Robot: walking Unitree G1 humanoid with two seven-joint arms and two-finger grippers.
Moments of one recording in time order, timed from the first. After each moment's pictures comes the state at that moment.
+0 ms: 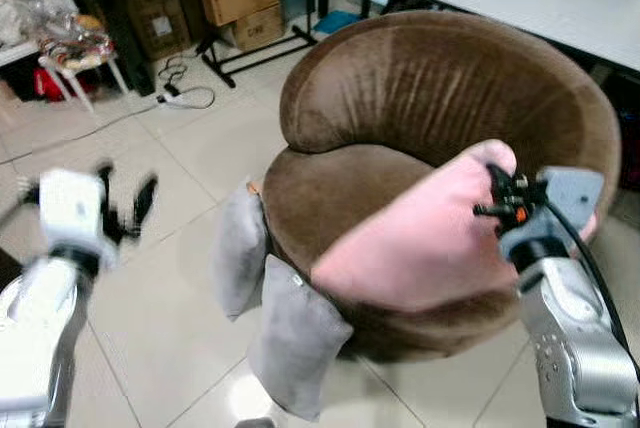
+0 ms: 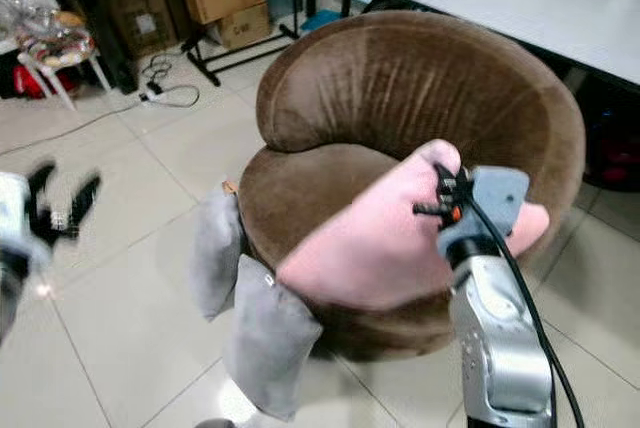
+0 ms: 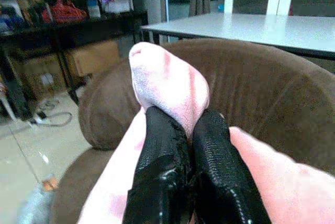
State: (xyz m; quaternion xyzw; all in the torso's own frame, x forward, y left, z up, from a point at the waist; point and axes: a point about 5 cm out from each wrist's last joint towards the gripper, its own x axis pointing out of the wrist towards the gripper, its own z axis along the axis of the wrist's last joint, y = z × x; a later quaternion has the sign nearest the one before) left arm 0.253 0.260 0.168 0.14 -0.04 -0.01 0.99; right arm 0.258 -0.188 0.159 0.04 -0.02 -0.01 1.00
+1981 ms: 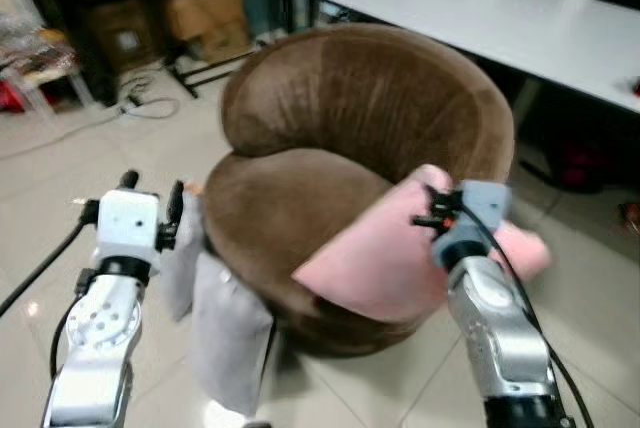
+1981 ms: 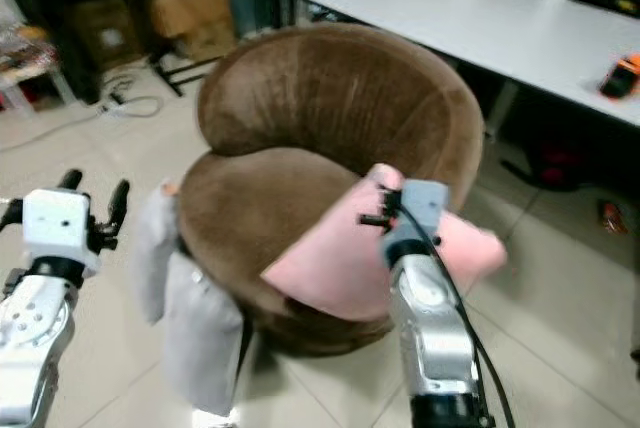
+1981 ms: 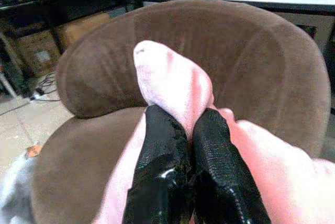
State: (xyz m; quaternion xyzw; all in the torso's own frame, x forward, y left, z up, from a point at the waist) left arm 0.248 0.220 0.138 0.17 -0.04 0.03 0.98; right arm 0.282 -0.144 0.109 0.06 0.06 0.01 1.00
